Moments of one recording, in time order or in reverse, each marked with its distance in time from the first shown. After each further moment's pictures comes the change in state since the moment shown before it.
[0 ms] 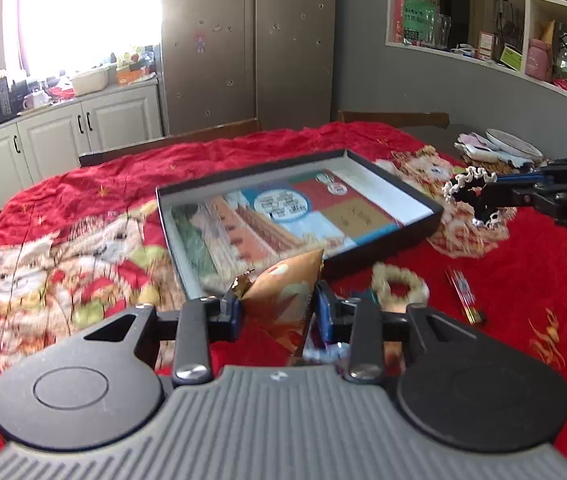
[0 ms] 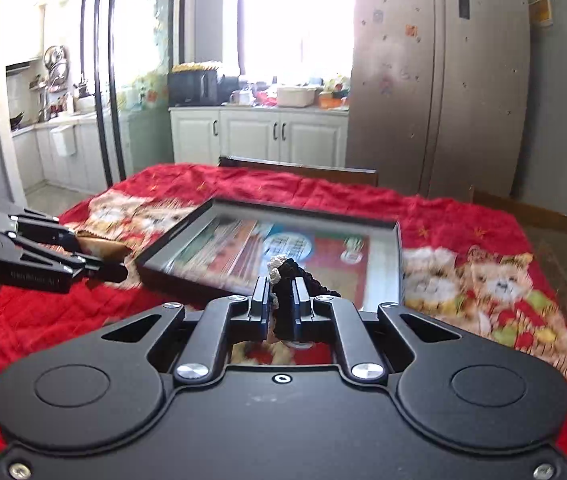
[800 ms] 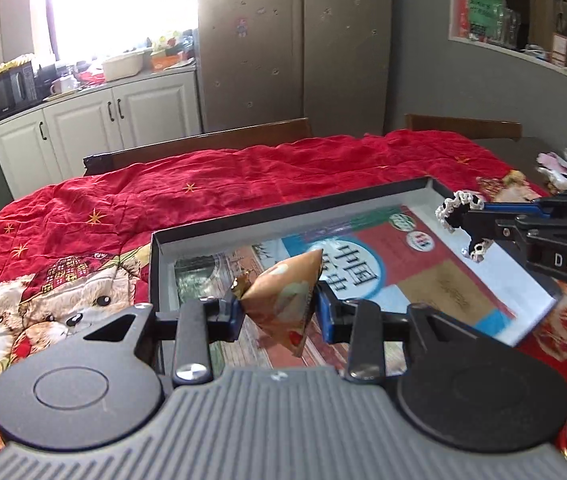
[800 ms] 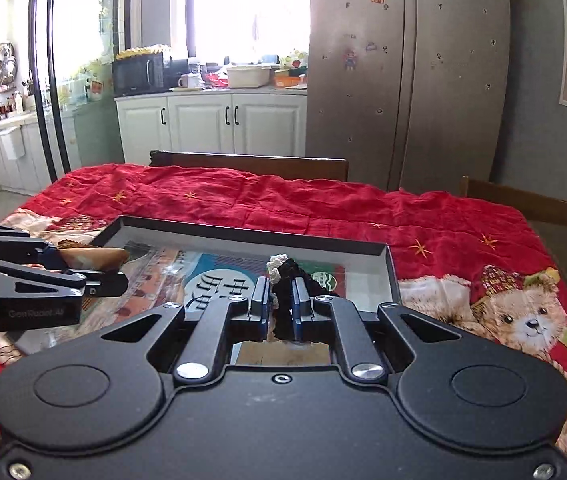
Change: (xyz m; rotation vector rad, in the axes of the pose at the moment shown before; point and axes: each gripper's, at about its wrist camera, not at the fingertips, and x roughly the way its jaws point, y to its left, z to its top) left arm 0.143 0.022 0.060 -0.065 0.040 0.143; right arm 0.182 -0.040 0.039 0.058 0.074 -0.123
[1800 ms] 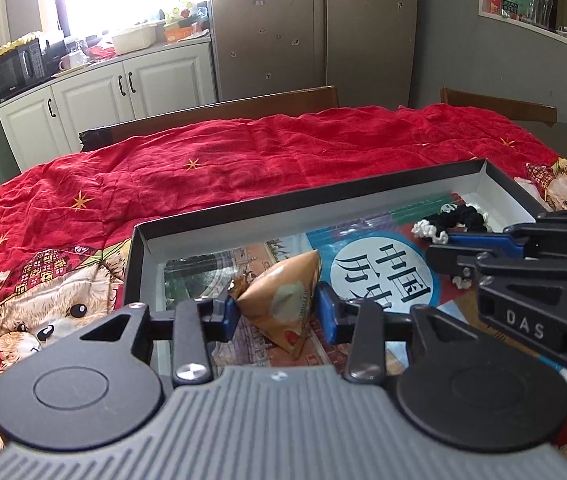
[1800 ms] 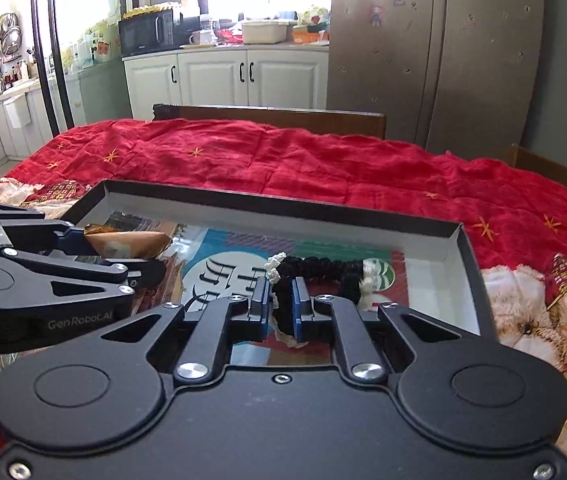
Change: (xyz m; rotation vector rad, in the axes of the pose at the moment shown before) left arm 0.065 0.004 0.007 -0.016 0.082 0.053; right arm 0.090 0.021 -0.004 -0.017 0.131 0.056
